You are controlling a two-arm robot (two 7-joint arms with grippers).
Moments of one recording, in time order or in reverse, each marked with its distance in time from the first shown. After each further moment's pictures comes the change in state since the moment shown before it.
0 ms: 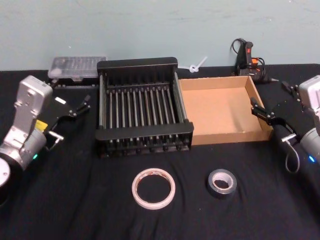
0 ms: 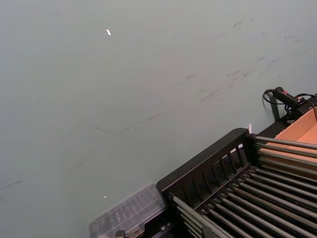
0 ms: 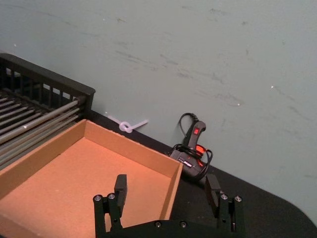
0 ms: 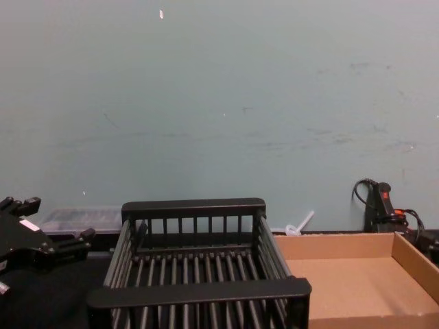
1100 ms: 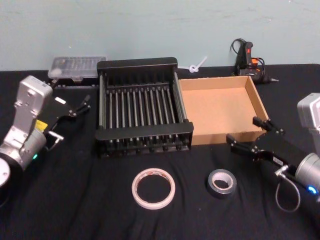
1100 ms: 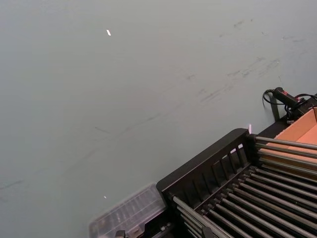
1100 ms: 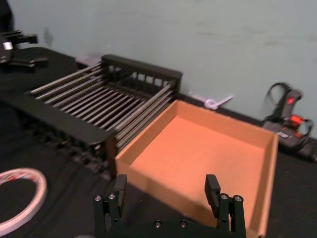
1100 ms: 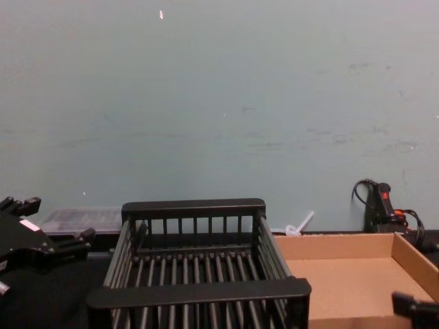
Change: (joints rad) left arm 0.000 0.000 0.000 0.000 0.000 0.000 0.000; right arm -0.199 0.045 0.089 -0.258 0.181 0.207 0.245
